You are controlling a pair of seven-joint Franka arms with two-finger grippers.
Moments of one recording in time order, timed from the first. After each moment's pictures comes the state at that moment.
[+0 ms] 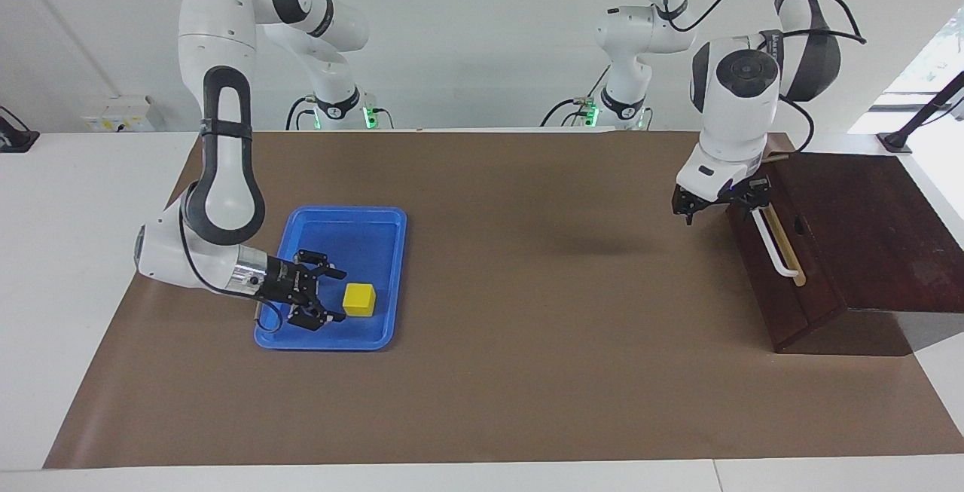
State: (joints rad) left arm -0.13 0.08 -0.08 -1.88 0.39 1.91 -0.12; right arm -0.10 0.57 0.02 -1.67 0.87 1.90 0.92
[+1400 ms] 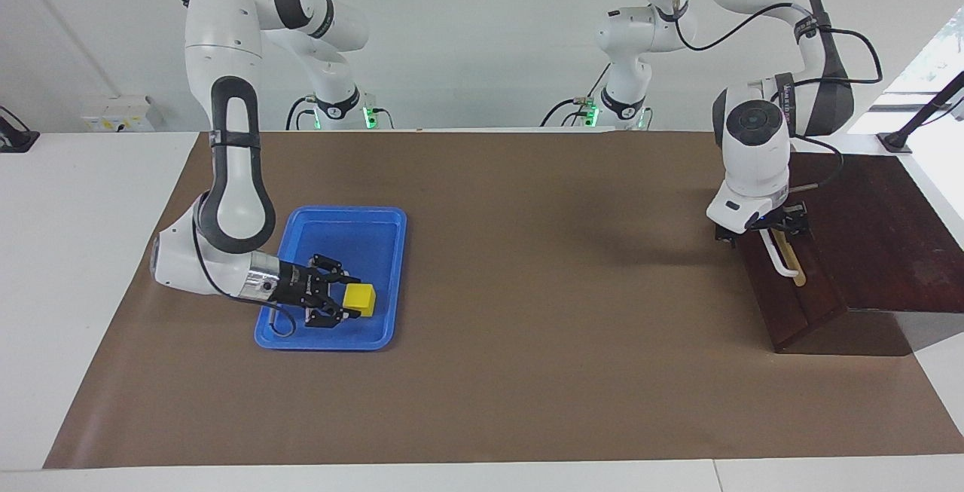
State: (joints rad) left arm -0.01 0.12 -0.06 -2.00 0.57 2.09 -0.12; right arm -0.09 0.59 0.02 -1.67 0.88 1.90 0.92
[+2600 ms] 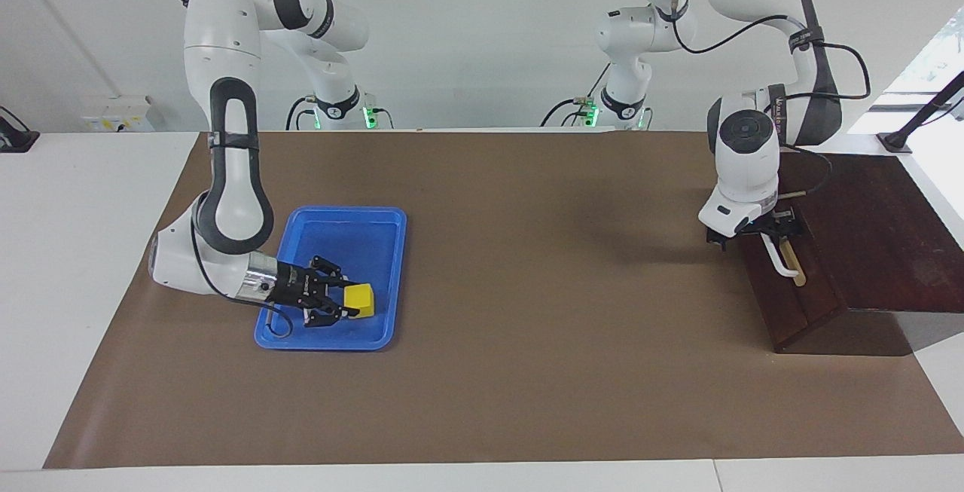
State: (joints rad) left arm -0.01 0.12 -0.07 -2.06 0.57 2.16 -0.13; right arm -0.09 0.59 0.02 -1.67 0.88 1.91 0.92
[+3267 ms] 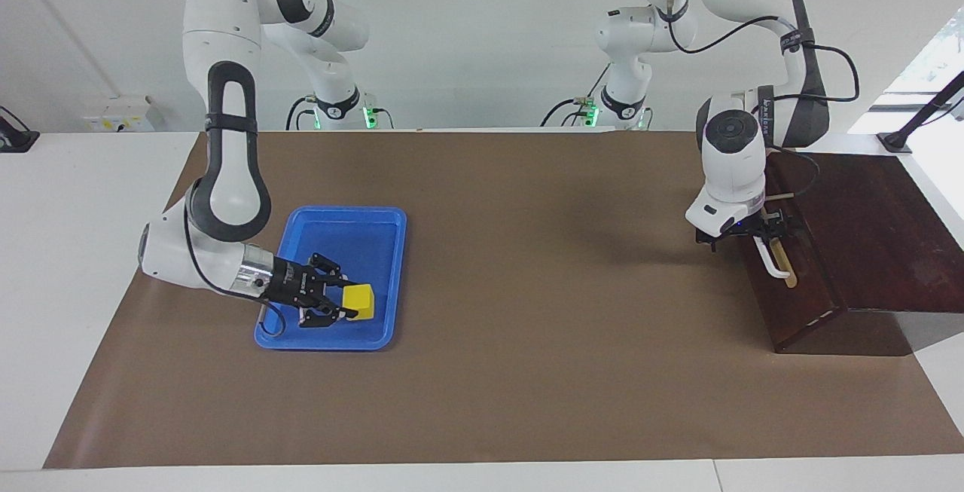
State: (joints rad) left arm -0.04 0.12 -0.07 -2.06 0.57 2.15 -0.14; right arm -0.08 0.53 0.03 -1.61 0.88 1.88 1.05
